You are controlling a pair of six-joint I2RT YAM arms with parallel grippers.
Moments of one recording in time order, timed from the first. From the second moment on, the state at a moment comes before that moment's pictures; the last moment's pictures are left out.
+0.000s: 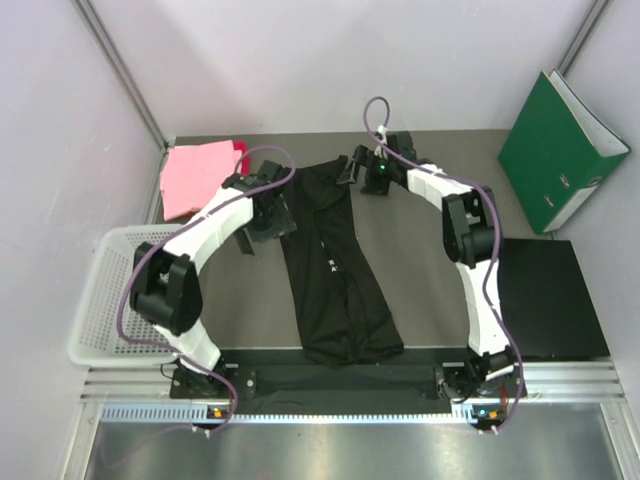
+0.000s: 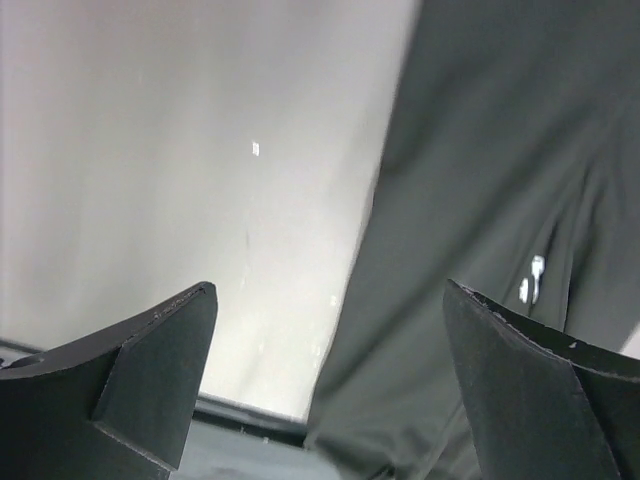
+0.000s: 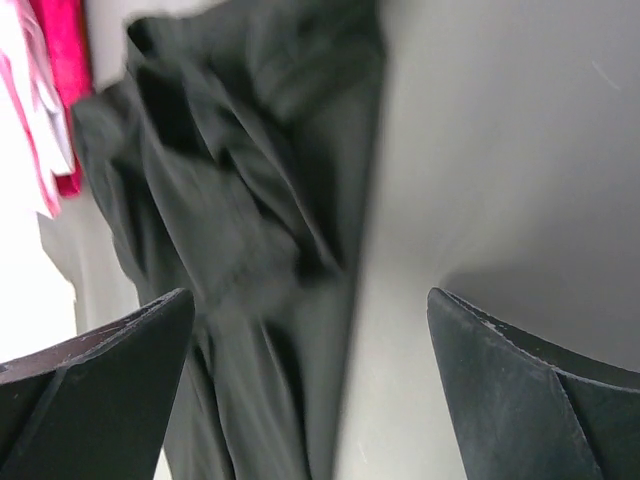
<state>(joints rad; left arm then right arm) -0.44 1.66 1.40 -1.04 -0.24 -0.85 0.31 2.33 1.81 -0.20 -0.50 0.56</state>
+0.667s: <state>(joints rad) -0.32 1.66 1.48 -0.94 -0.08 -0.75 0.42 2.52 2.11 -0.24 -0.33 0.59</state>
